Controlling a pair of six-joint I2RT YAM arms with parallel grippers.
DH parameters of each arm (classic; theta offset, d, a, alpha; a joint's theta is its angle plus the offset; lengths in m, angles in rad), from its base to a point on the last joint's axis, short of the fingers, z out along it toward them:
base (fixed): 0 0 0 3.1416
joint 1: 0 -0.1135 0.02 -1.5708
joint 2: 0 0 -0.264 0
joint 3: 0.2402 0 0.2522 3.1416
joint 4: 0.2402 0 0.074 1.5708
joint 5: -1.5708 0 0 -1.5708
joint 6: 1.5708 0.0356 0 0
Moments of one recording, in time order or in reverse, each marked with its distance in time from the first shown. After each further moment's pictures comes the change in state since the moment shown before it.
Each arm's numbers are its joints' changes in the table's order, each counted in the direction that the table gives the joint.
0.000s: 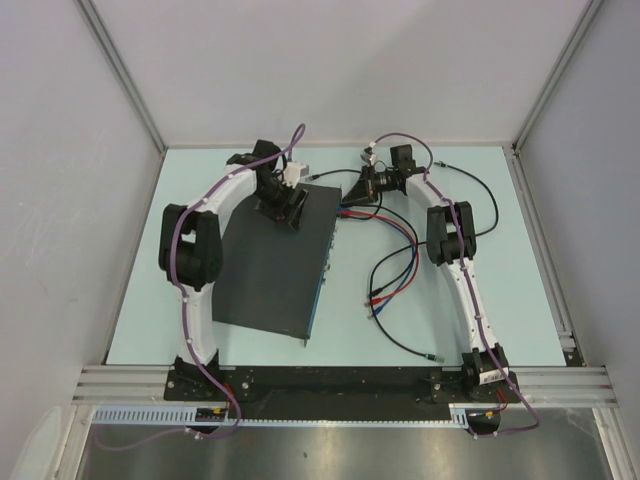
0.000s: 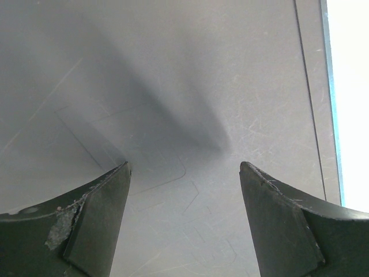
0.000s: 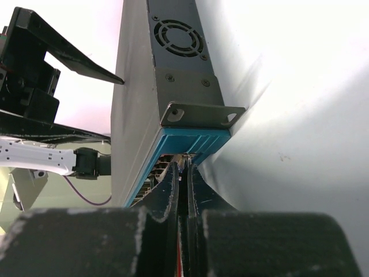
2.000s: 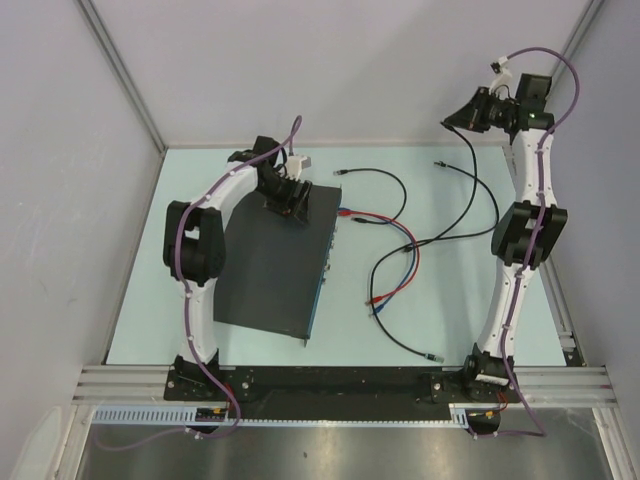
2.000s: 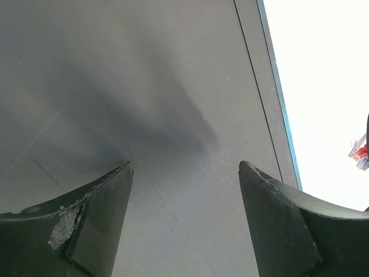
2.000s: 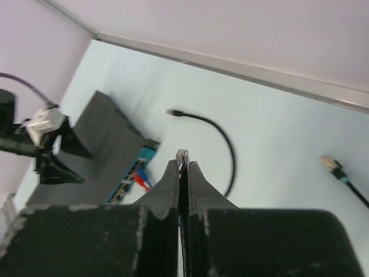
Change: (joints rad) left arm -0.010 -0.061 0.067 -0.036 -0.146 -0.064; right arm 0.390 0.471 0.090 0.238 -0.319 -0.243
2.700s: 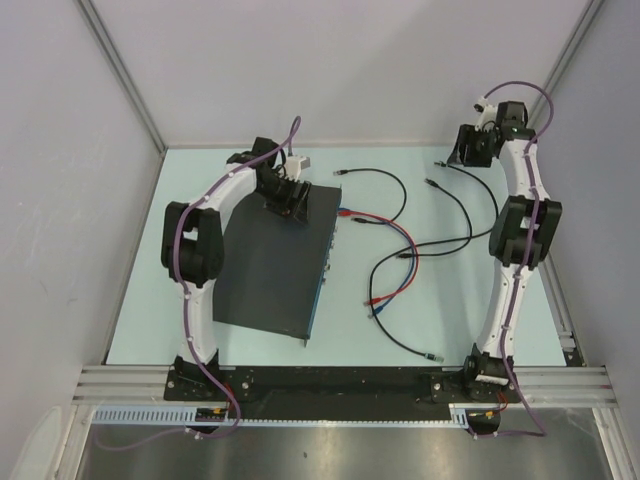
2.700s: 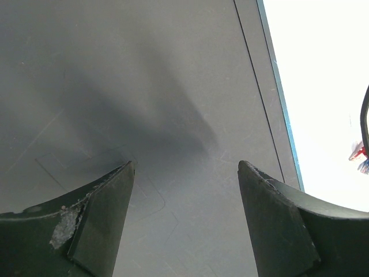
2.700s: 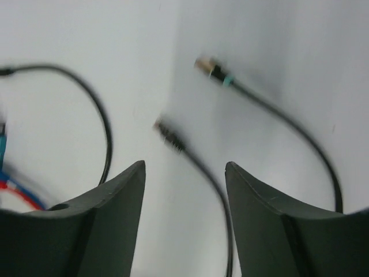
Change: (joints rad) left arm -0.003 0.018 -0.036 -0.036 -0.005 0.001; right arm -0.013 -0.072 -0.149 0.101 -0.504 -0.204
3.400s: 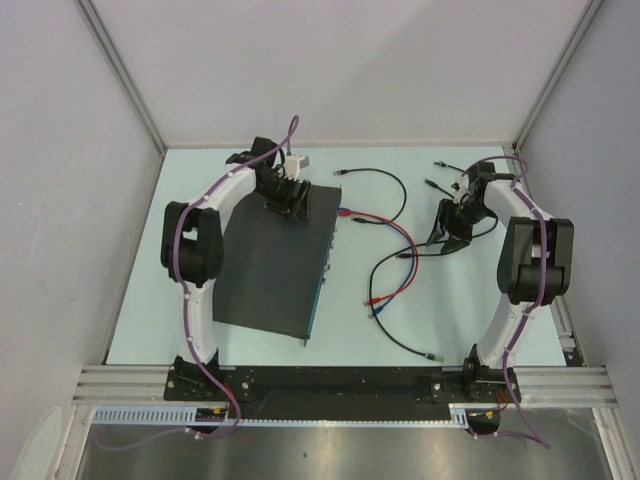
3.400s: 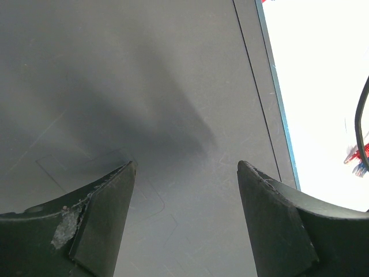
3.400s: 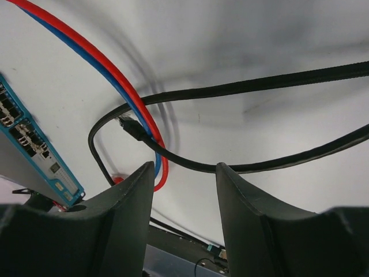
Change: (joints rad) left arm -0.005 -0.001 -0.004 -0.014 -0.012 -0.019; right arm -0.109 0.561 -0.959 0.189 -0.045 0.230
